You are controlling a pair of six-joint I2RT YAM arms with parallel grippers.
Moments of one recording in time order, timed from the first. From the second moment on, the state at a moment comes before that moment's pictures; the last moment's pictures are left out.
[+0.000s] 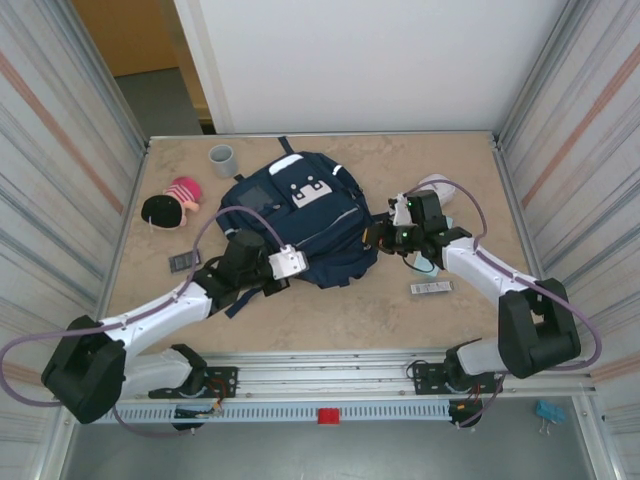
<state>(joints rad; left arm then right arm) -0.65 1.15 0.56 -0.07 0.19 0.62 0.34 1.37 0.80 -0.20 -0.56 0.65</state>
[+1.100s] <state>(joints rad) -0.70 1.06 0.78 -0.13 0.40 0.37 0.41 1.18 0.85 -0.21 -0.52 0.71</state>
